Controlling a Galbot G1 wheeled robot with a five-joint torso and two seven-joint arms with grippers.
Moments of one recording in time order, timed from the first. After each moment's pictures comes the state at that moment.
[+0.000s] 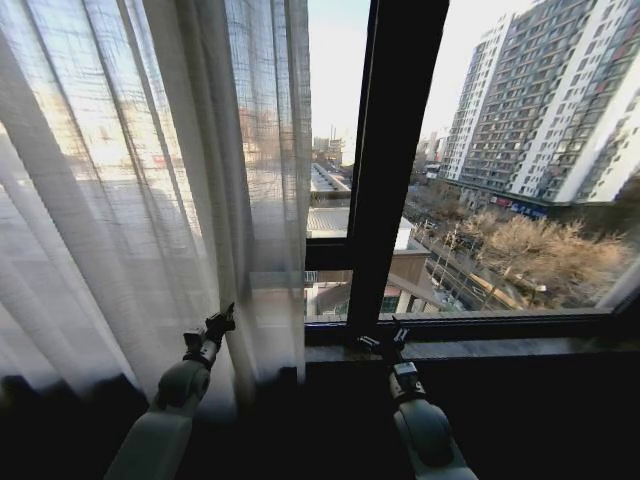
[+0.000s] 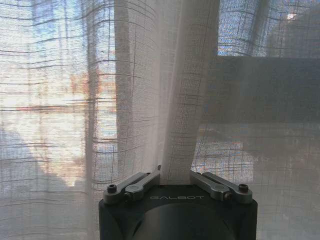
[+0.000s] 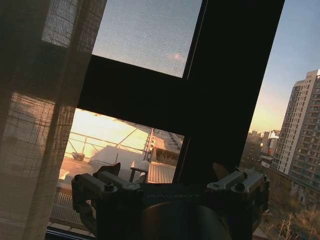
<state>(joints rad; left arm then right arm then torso) 1.05 -1.19 -0.48 -1.76 -0.39 0.25 -0.02 -1.30 1.43 0.46 1.97 -0.15 -0.16 0.05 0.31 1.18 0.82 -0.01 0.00</state>
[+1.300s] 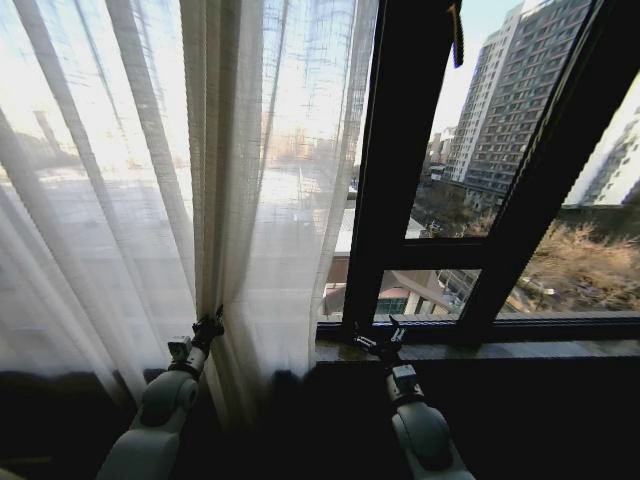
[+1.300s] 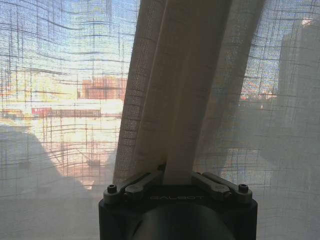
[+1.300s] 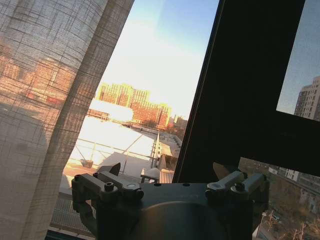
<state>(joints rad) 1.13 -1.19 -0.56 -1.84 -0.39 0.25 -0.02 -1.31 1.43 0.44 1.99 -0.14 -0.14 0.05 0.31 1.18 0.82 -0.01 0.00</state>
